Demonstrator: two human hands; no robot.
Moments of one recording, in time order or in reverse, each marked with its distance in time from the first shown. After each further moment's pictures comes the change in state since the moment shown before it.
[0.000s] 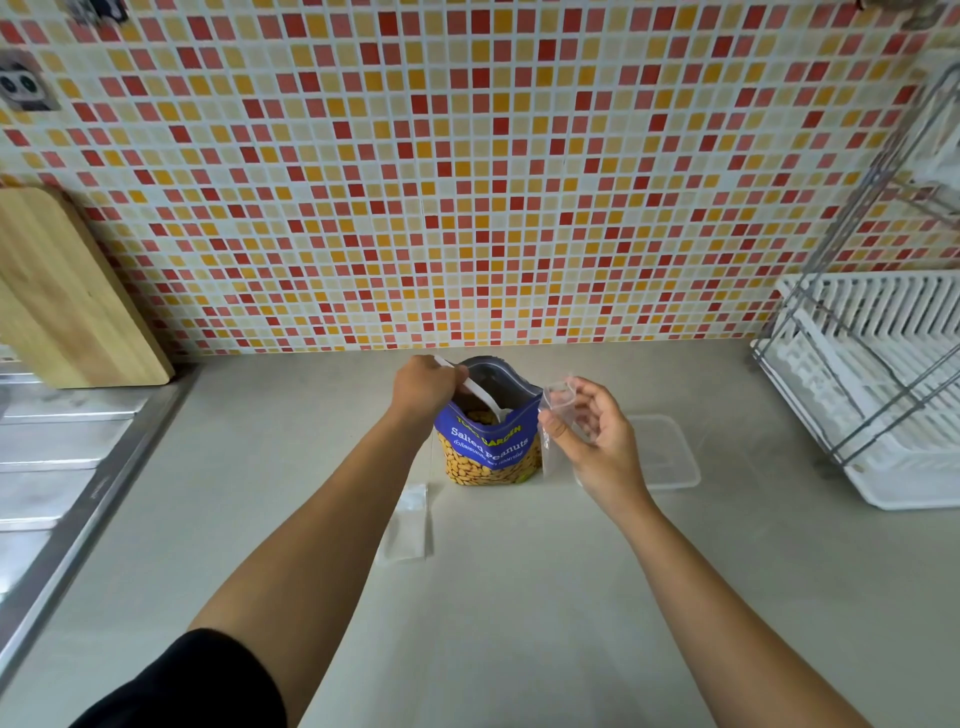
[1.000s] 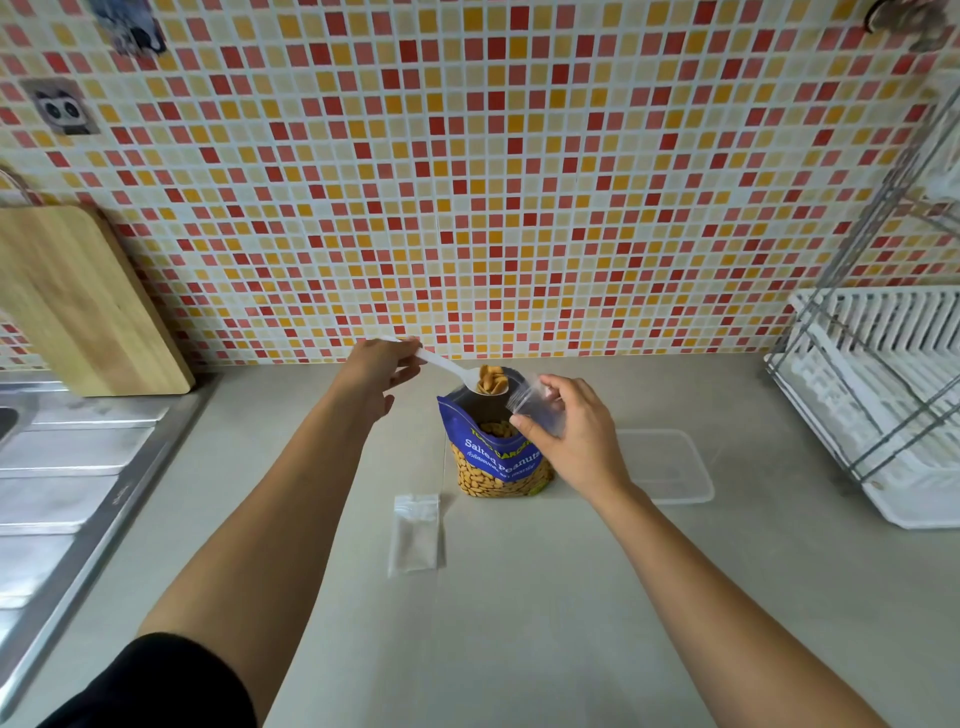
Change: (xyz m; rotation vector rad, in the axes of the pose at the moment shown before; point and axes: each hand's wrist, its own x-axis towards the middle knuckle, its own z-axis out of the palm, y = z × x) left_hand -0.002 0.022 -0.067 -0.453 0.009 -0.215; right_hand 0.024 -0.011 0.024 -0.586 -0.032 -0.247
